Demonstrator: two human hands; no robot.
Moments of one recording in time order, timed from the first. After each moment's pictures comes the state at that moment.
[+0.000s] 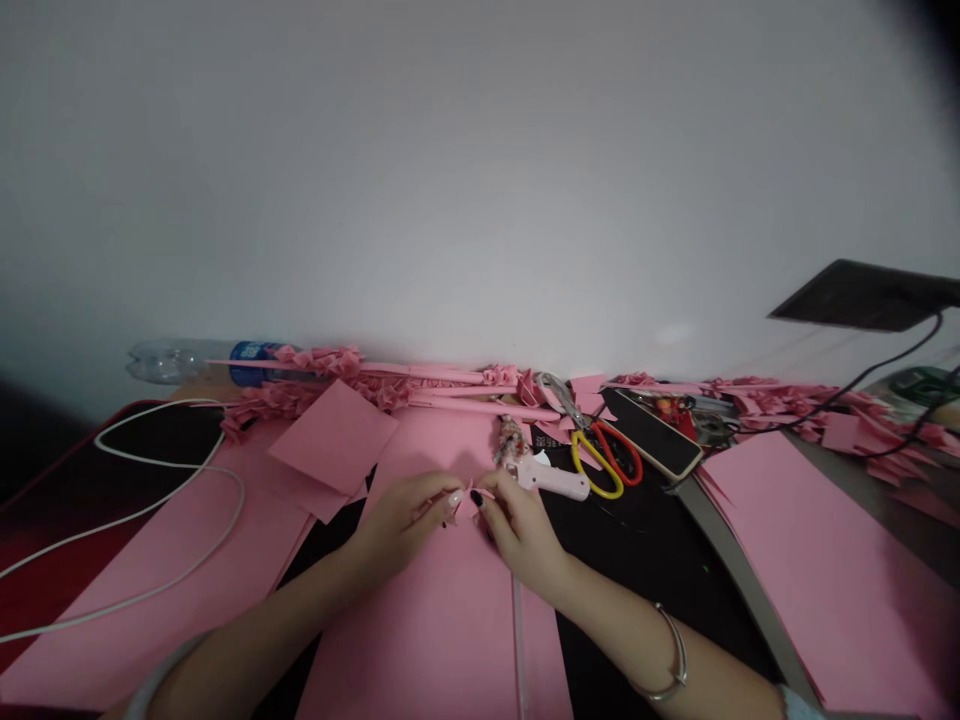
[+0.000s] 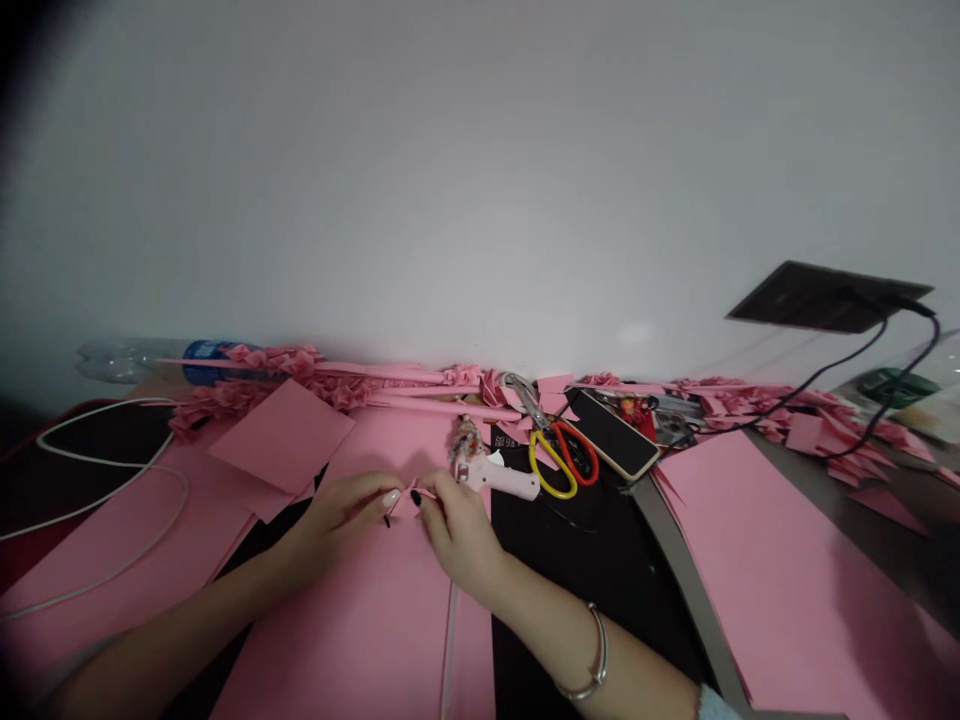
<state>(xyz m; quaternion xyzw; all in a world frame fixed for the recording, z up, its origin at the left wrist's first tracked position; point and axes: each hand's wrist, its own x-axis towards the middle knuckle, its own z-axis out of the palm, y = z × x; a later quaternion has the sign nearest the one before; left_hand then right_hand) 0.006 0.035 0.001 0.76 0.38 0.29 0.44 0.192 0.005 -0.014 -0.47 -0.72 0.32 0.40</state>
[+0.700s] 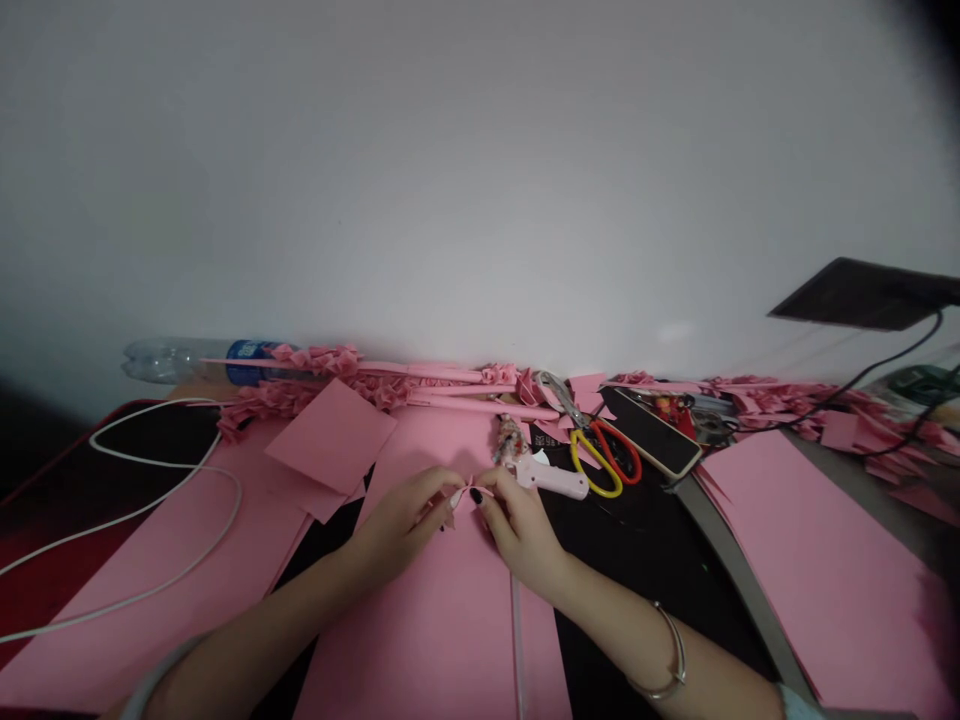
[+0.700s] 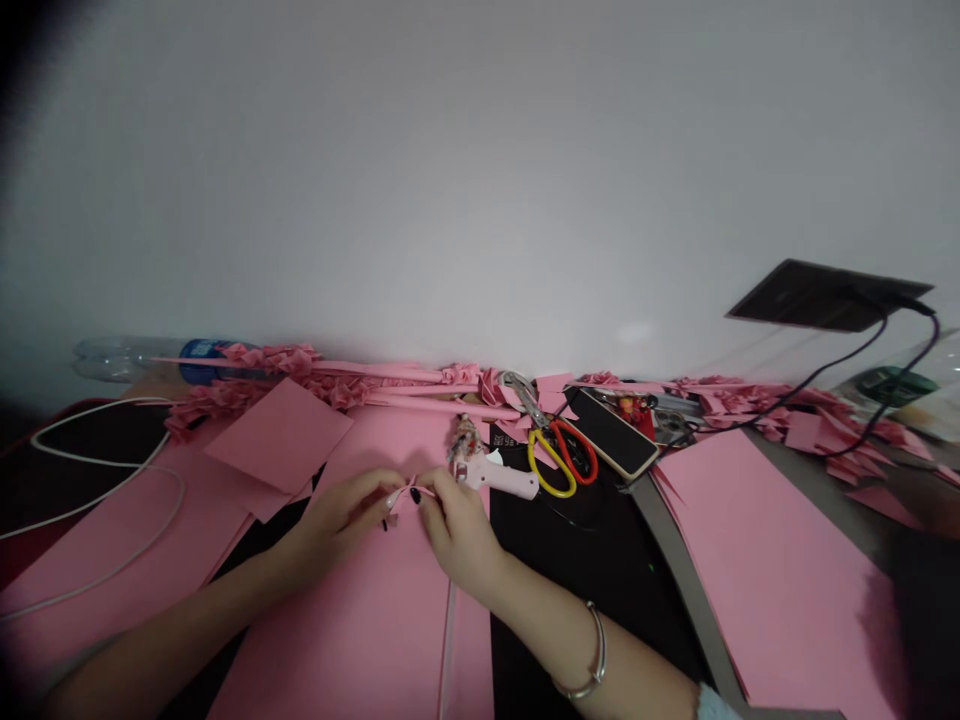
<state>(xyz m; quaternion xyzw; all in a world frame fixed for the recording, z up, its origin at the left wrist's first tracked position) 0.006 0.033 -0.008 0.75 0.38 0.29 0.46 0.192 0.006 -0.009 -0.46 -0.73 0.30 0.41</state>
